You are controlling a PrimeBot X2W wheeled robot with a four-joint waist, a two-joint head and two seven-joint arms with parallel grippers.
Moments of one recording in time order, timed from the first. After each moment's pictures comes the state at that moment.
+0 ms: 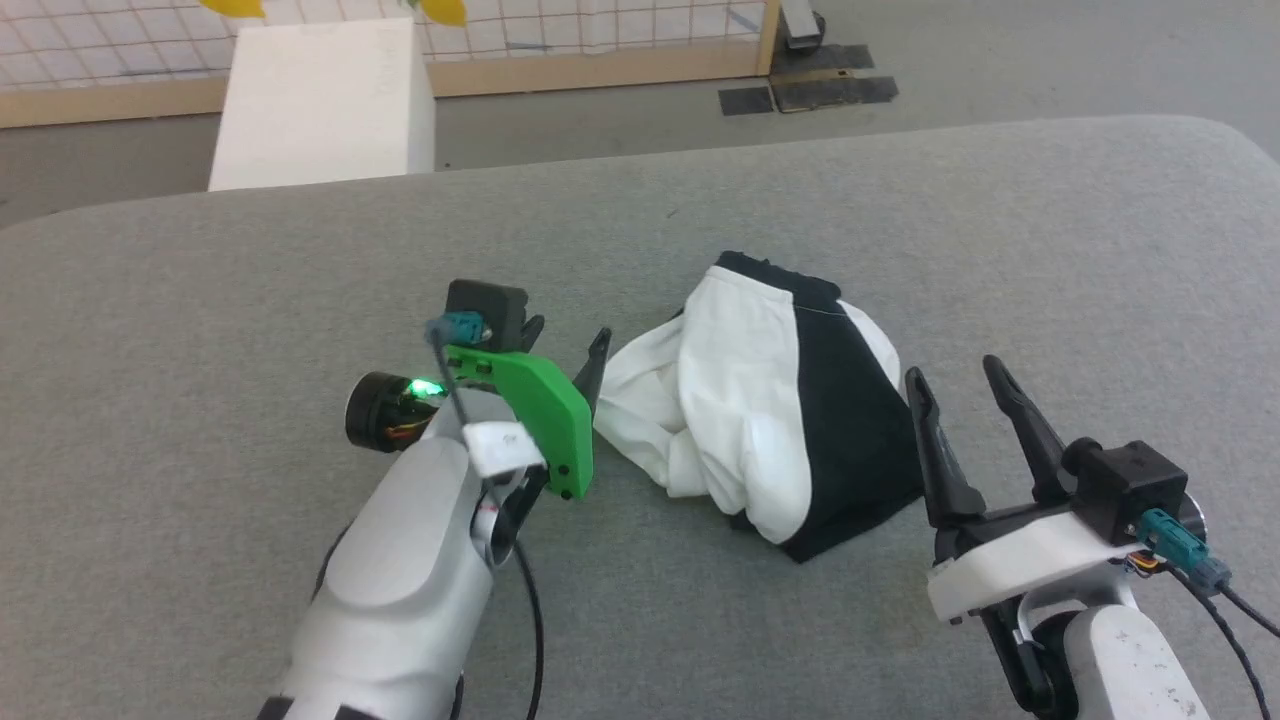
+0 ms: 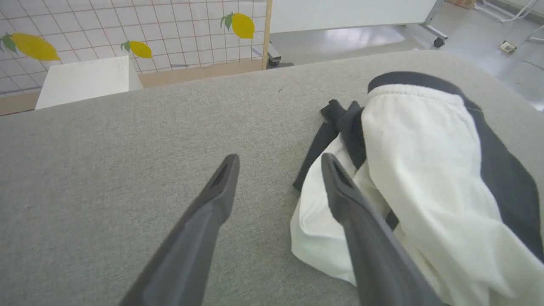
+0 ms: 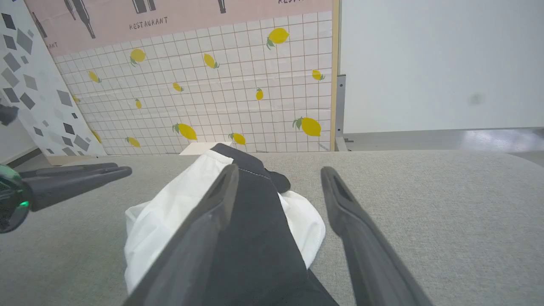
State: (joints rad) left arm -0.60 0.06 -0.36 0.61 -0.35 -0.08 0.11; right arm -0.13 -0.05 0.07 0.11 0.17 0.13 -0.16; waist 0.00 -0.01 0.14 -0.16
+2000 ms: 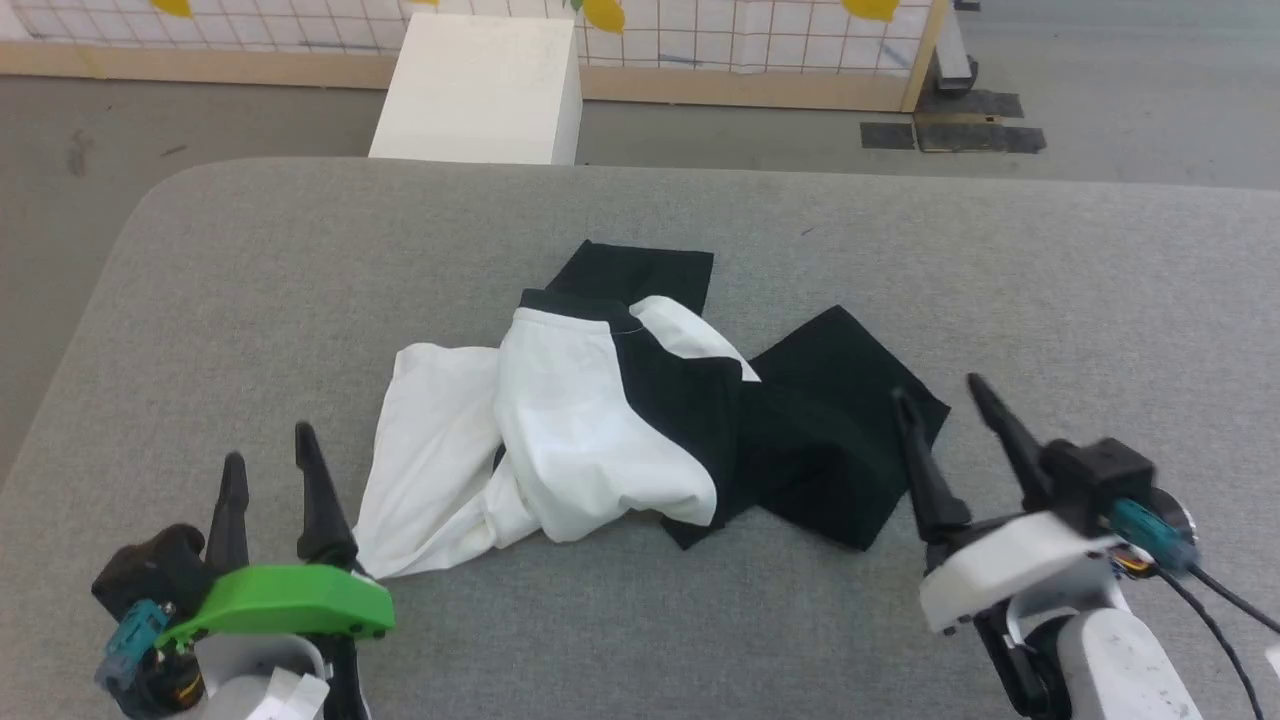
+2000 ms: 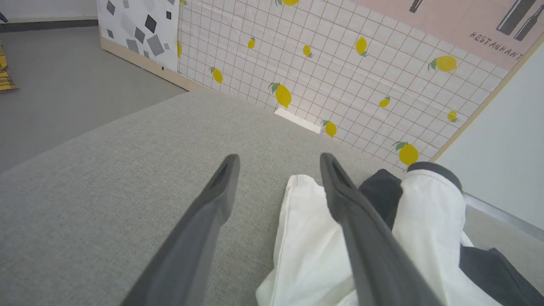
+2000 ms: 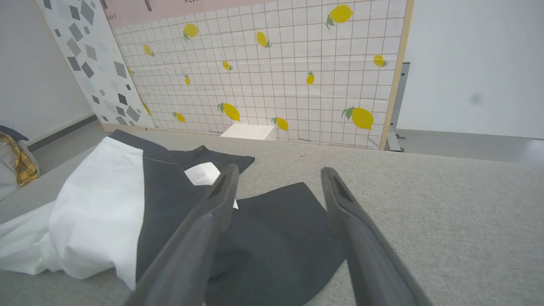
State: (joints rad) left arm -0.03 0.19 -0.11 0.02 -0.59 0.25 -0.25; right arm -0.12 -0.05 0.08 0.12 0.15 0.13 -0.09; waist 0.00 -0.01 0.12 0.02
